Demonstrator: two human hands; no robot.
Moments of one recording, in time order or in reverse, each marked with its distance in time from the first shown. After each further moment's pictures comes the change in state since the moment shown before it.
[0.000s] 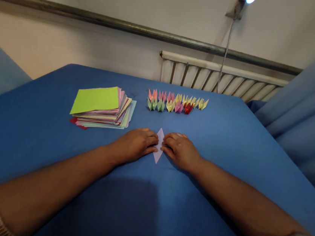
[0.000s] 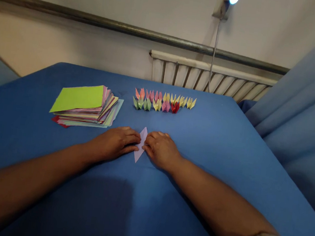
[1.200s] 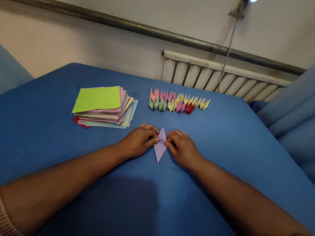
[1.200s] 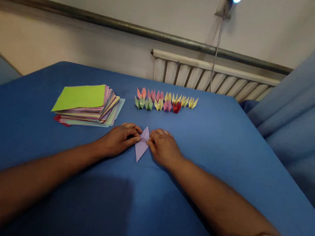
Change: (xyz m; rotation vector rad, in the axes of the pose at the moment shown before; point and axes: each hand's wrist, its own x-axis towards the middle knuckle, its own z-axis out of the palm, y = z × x) left_hand 0.007 -0.006 0.013 -0.248 0.139 -0.255; right_hand 0.004 0.007 0.011 0.144 0.112 0.115
